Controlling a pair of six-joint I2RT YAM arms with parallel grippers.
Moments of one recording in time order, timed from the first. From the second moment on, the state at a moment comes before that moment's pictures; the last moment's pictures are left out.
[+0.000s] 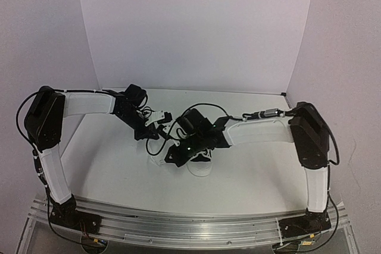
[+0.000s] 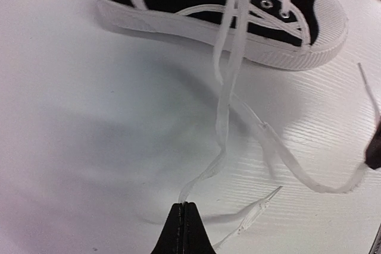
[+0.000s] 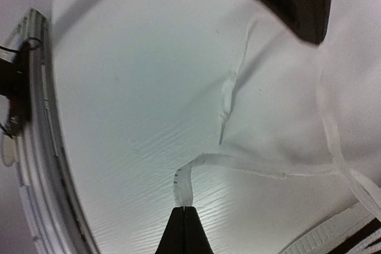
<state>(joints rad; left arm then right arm) -0.53 1.87 1.31 -0.55 0.42 0.77 1.00 2.09 1.51 -0.28 -0.31 0.17</state>
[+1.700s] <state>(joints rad) -0.65 2.26 1.70 -0.58 0.76 0.72 0.84 1.59 0.83 0.06 -0.43 0.71</state>
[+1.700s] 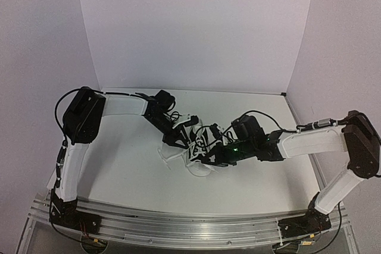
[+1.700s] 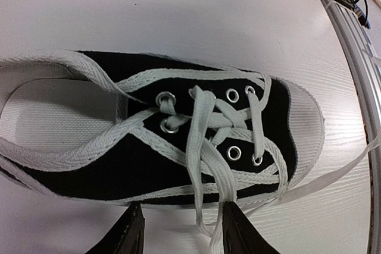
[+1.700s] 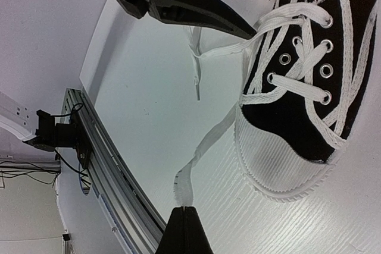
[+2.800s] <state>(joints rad) -0.67 2.25 1.94 -0.81 0.67 0.56 0.80 1.80 1.08 0.07 -0.17 0.70</state>
